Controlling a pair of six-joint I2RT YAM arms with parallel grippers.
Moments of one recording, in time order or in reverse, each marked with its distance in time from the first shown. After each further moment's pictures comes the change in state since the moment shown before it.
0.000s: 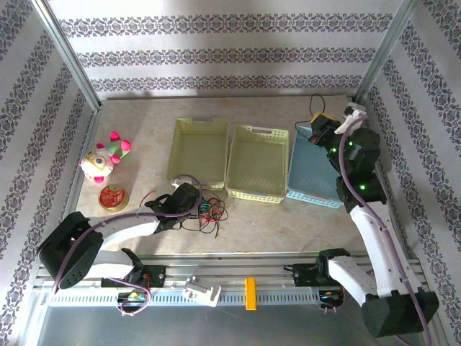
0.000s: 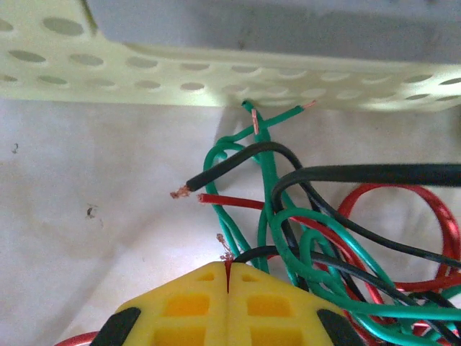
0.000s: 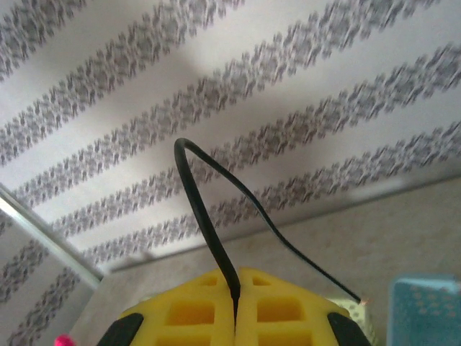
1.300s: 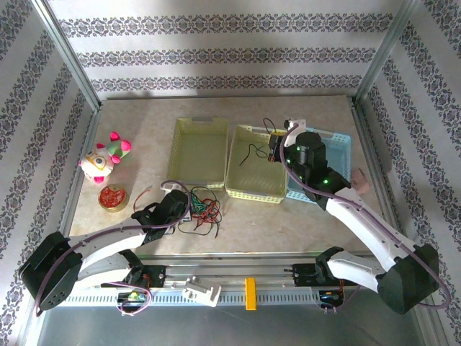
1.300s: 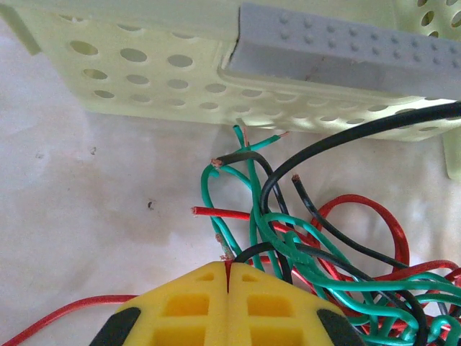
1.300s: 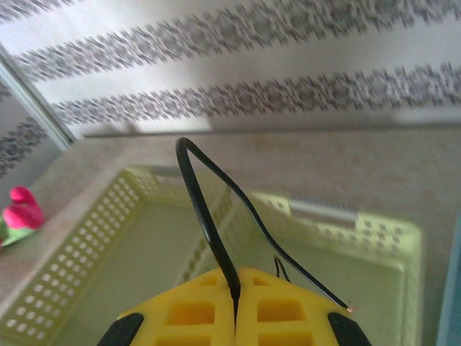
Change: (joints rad) left arm 0.000 -0.200 -0.124 0.037 -0.068 -0.016; right arm 0.386 0.172 -0.064 -0.029 0.277 -0.197
